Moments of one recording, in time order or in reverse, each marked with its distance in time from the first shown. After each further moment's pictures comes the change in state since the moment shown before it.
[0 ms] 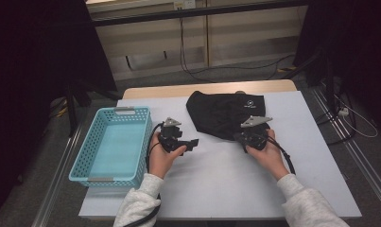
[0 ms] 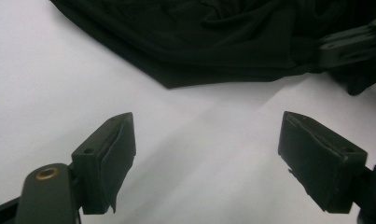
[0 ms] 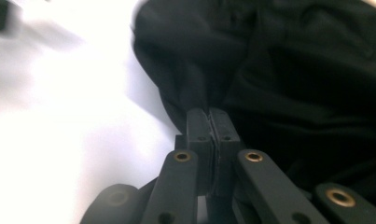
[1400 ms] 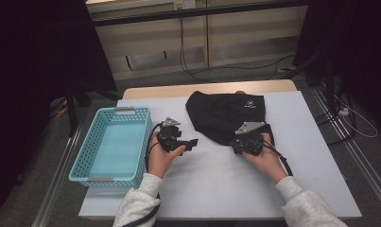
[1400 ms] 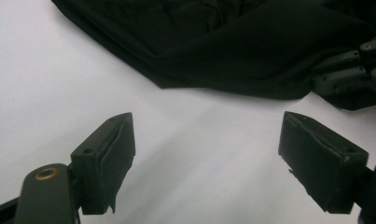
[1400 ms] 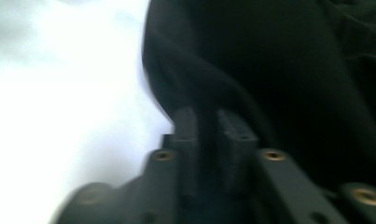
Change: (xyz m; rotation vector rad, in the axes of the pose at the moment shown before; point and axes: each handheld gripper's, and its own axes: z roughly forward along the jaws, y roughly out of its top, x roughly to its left) left arm 0.003 -0.001 -0.001 0.001 -0.003 -0.004; right arm 0.012 -0.009 0.011 0.079 0.009 -0.095
